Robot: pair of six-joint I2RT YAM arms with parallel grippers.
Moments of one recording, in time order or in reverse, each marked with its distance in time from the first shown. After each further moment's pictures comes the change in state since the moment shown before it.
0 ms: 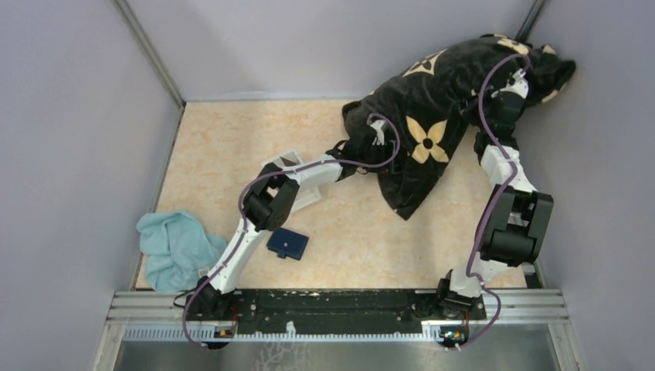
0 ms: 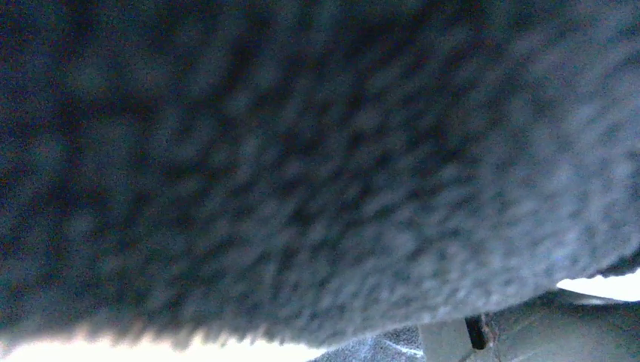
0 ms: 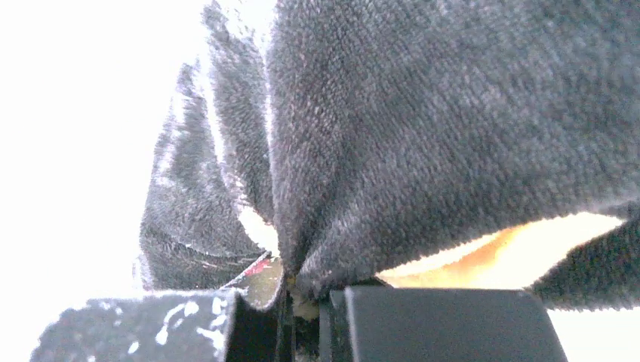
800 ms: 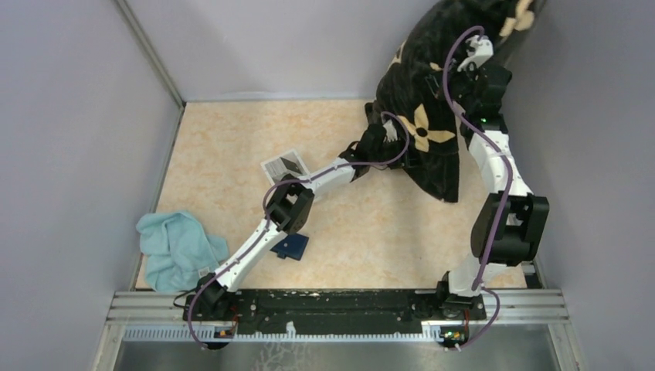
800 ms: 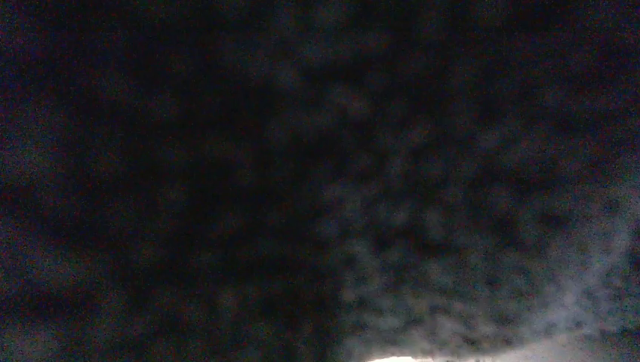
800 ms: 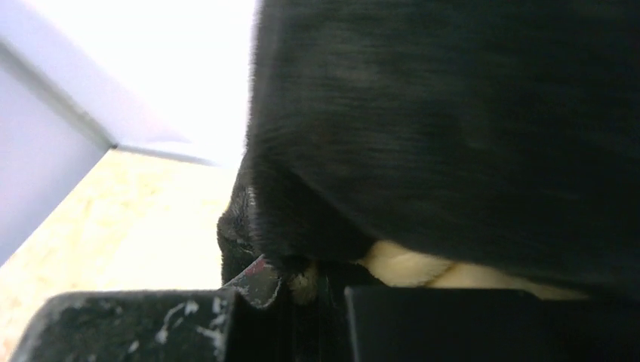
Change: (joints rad) left arm -0.009 0.407 0.569 0.070 0.240 -0.242; right arm 0.151 -0.037 0.211 -0.053 -0.239 -0.327
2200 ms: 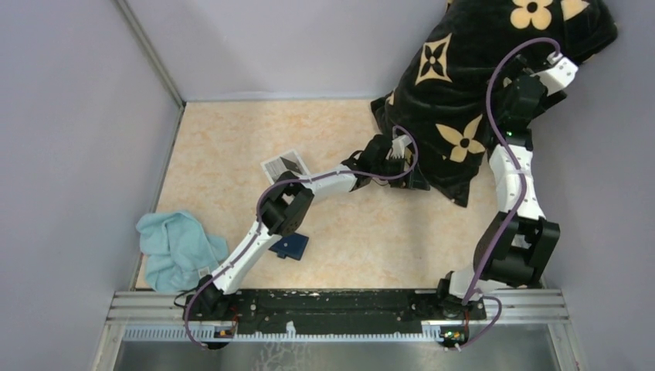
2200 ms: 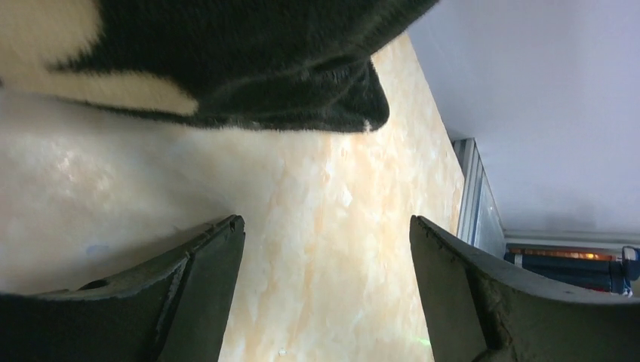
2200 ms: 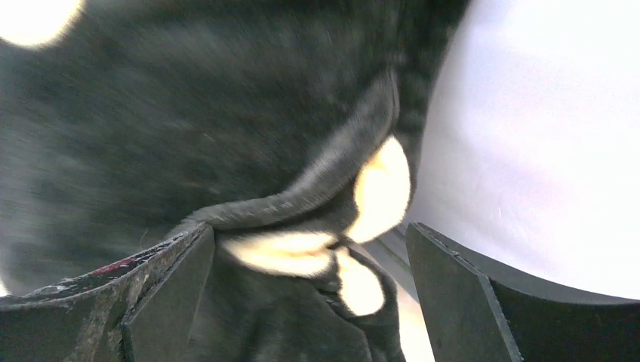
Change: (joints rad) left arm -0.063 -0.207 -0.337 0.037 0.120 0.068; right arm -0.154 -0.093 -0.079 -0.036 0.838 0.068
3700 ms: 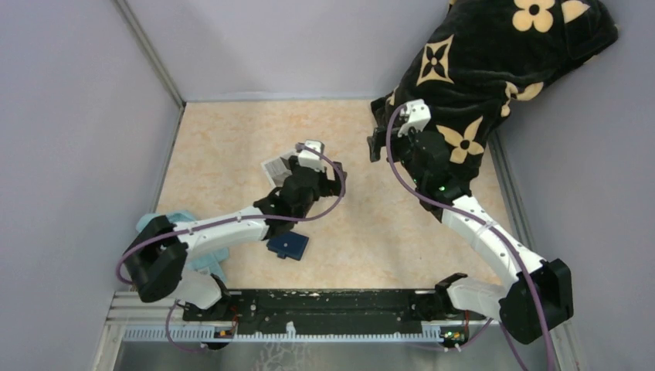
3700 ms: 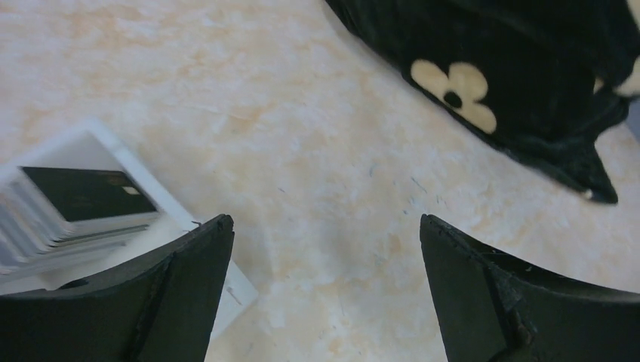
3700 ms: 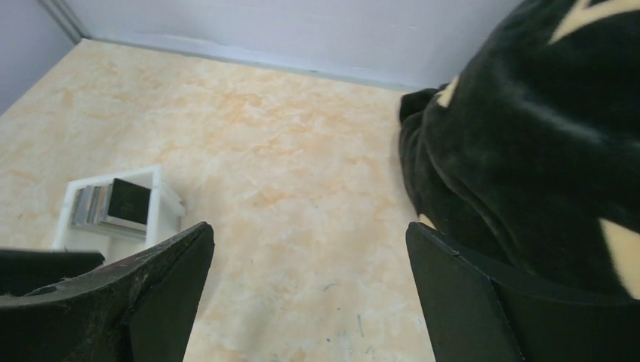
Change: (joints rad) left arm -0.085 -1.178 -1.275 0.190 -1.126 0.388; right arm 0.710 -0.411 -0.432 -0.077 -0.208 -0.269
